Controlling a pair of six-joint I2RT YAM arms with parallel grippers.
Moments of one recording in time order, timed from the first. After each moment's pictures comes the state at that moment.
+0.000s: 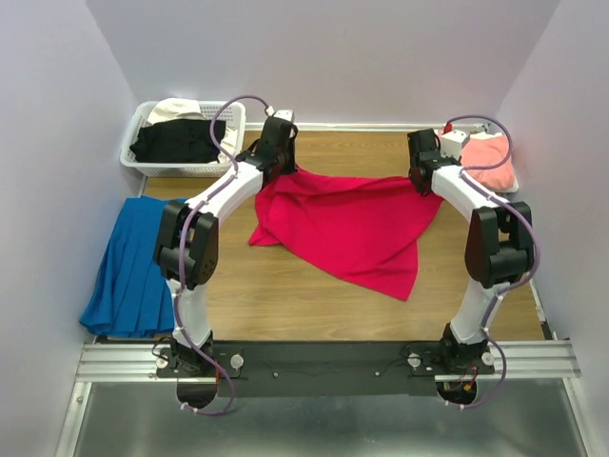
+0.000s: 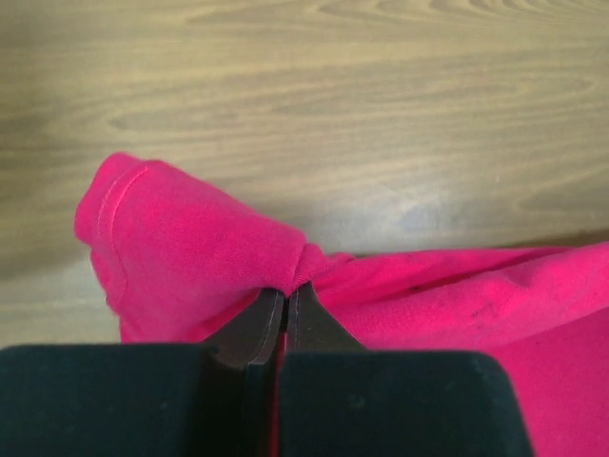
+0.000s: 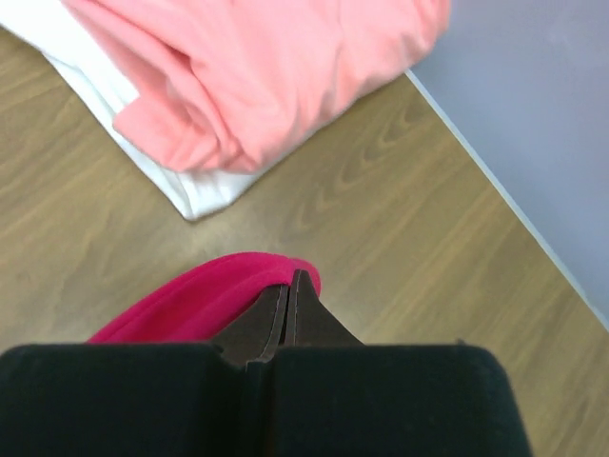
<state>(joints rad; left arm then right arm) -0.43 1.93 1.58 -0.28 -0.12 -0.32 0.19 1.85 1.39 -0.45 0.90 0.45</state>
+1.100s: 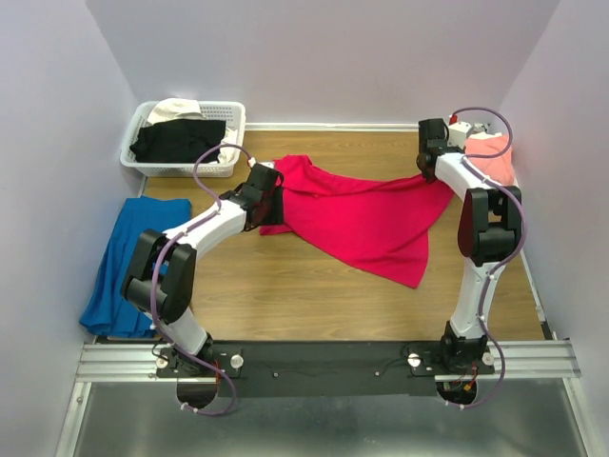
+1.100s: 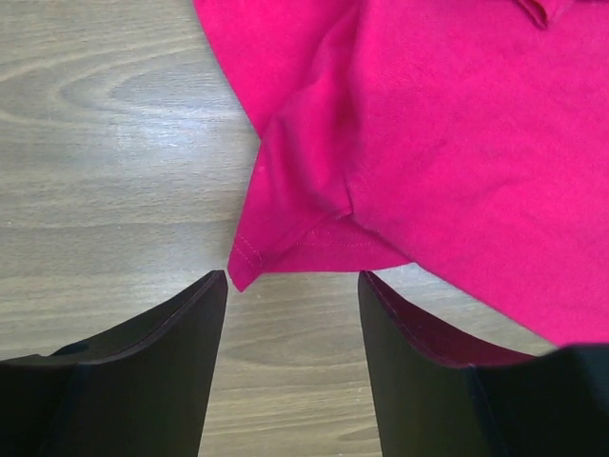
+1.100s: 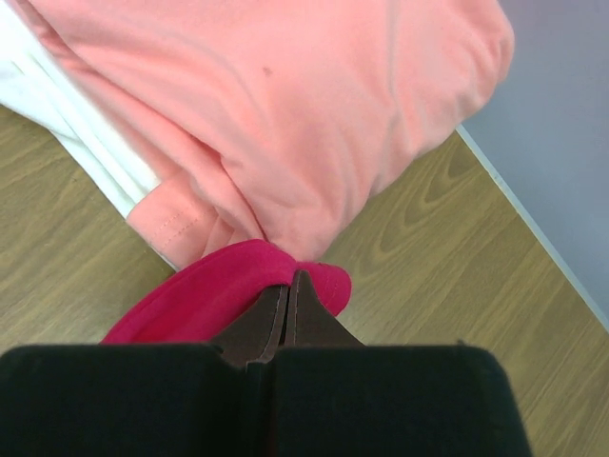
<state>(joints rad) -0.45 1.64 1.10 -0.37 -0.16 -0.40 0.08 2.09 1.62 -0.42 0.81 0.37</state>
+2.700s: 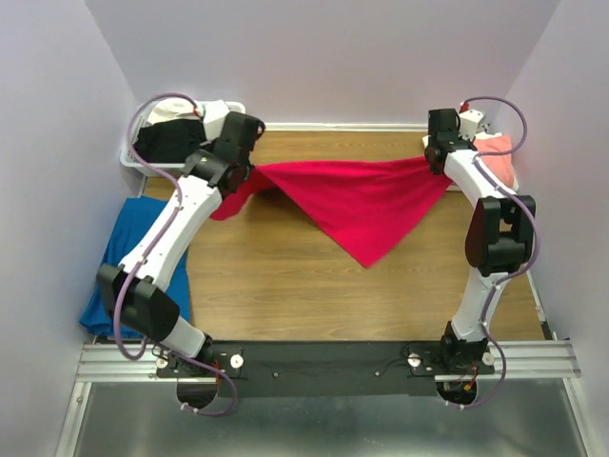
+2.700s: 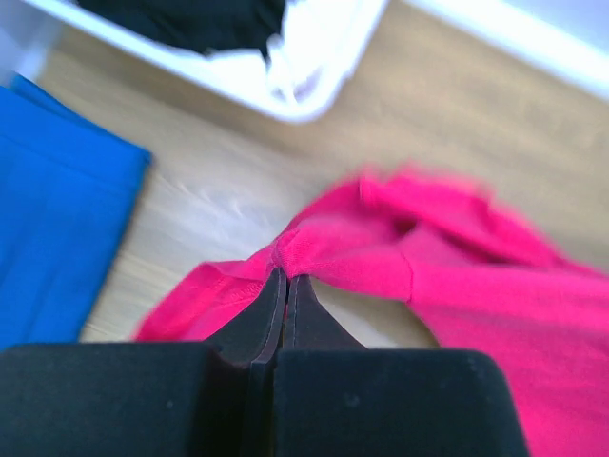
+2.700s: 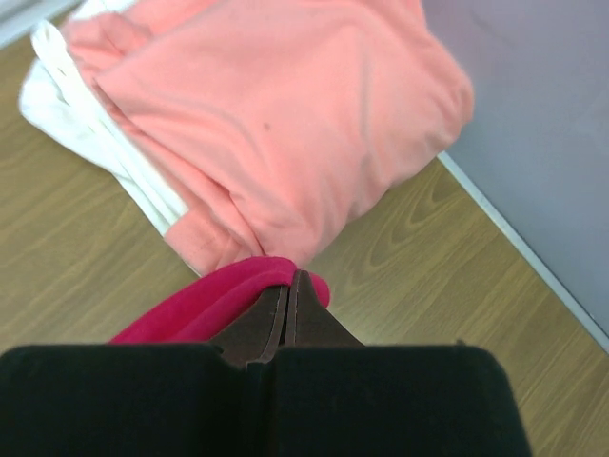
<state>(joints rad) -0.42 1.53 1.55 -0.78 -0.58 -0.63 0.07 1.99 1.61 -0.42 0.77 0.37</state>
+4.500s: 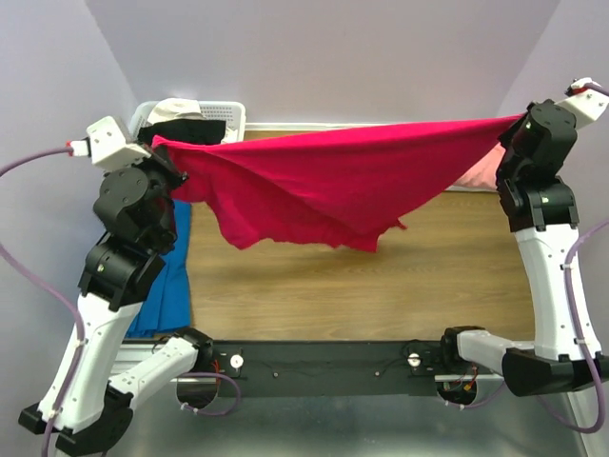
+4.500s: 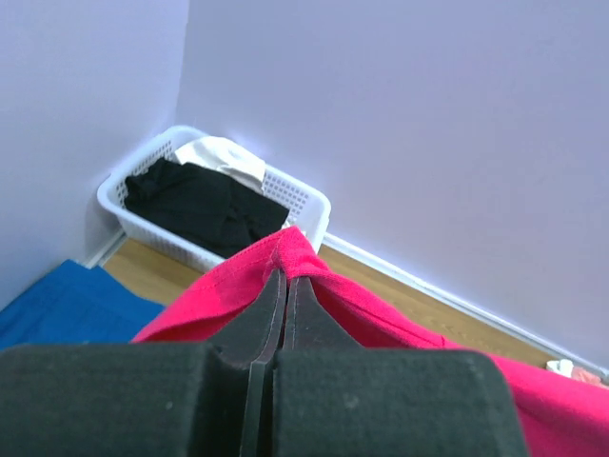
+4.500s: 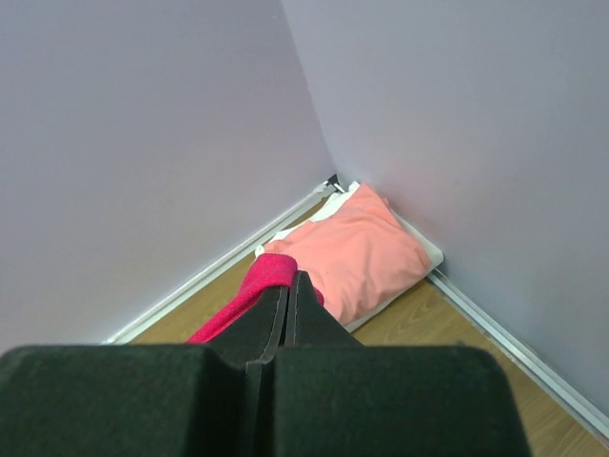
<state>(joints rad) -0.45 0.86 1.41 -0.50 -0.73 -0.36 0.07 1.16 1.52 -0.42 0.66 0.30</state>
